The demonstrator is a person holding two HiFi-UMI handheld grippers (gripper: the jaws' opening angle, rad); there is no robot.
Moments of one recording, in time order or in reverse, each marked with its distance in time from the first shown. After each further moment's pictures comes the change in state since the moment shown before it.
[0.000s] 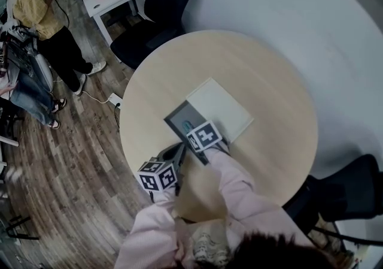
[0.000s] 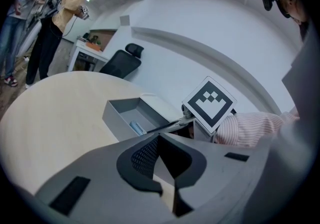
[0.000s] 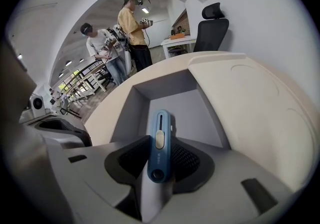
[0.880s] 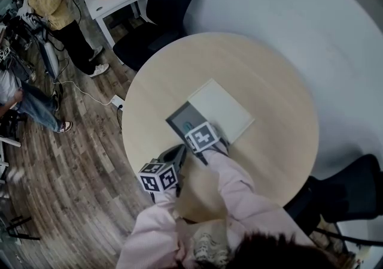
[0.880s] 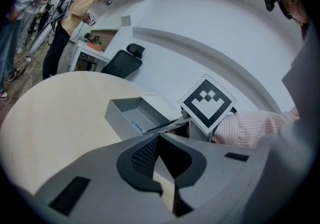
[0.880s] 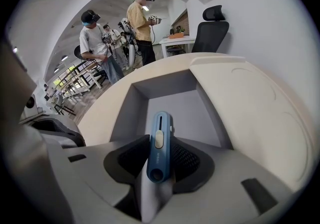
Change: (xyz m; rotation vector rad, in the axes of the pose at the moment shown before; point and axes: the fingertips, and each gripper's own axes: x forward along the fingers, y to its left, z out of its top) left arm -0.006 0.003 -0.001 -0.008 -0.001 0.013; right arm -0.002 0.014 0.001 0.003 0.029 -0.019
